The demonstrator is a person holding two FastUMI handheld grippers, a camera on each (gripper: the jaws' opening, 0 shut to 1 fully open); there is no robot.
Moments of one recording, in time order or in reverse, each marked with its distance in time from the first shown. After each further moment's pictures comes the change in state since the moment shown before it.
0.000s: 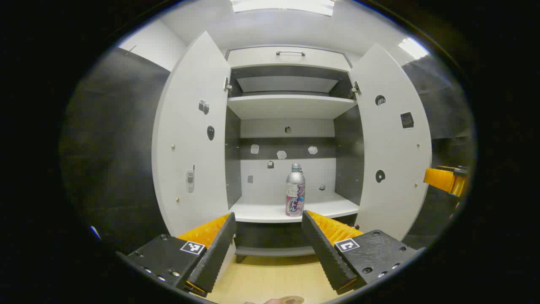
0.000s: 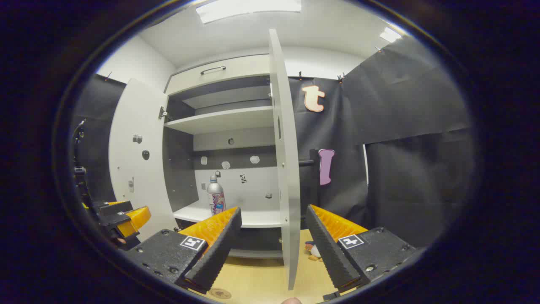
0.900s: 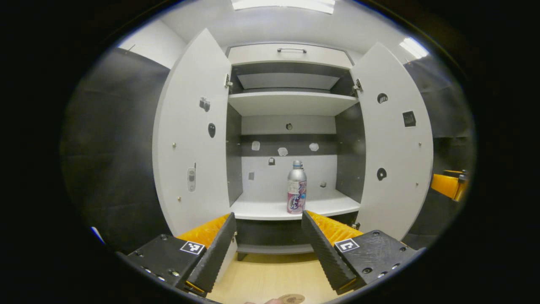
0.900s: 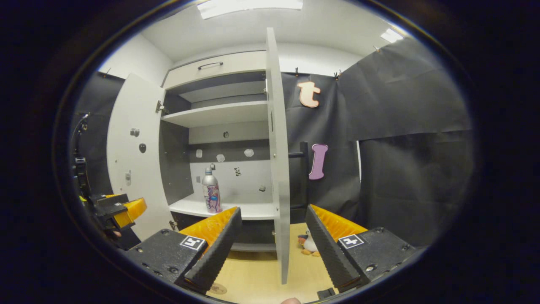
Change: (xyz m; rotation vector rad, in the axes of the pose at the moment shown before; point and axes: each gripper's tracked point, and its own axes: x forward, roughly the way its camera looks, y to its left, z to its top) left arm 0.005 -0.005 -0.005 -0.001 0.034 -0.007; right arm -0.015 -0.009 -0.012 -0.017 0.047 -0.019
